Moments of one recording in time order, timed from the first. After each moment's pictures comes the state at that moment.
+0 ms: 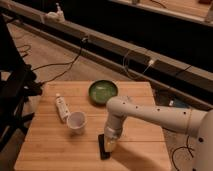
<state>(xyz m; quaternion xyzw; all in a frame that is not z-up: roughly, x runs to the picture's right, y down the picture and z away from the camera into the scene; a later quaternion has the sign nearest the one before) 0.015 0.310 0.742 -0.54 -0.17 -0.03 0.83</state>
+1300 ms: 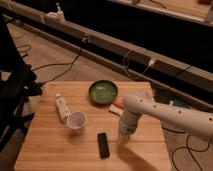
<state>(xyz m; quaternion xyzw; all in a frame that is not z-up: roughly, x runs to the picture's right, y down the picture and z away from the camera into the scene) 0.081 0.275 0.740 -0.49 -0.12 0.04 0.86</state>
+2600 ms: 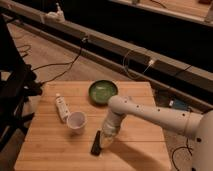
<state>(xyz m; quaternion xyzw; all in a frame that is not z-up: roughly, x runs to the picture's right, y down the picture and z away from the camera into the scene) -0.018 0.289 0.757 -0.51 -0.25 -0.03 0.82</state>
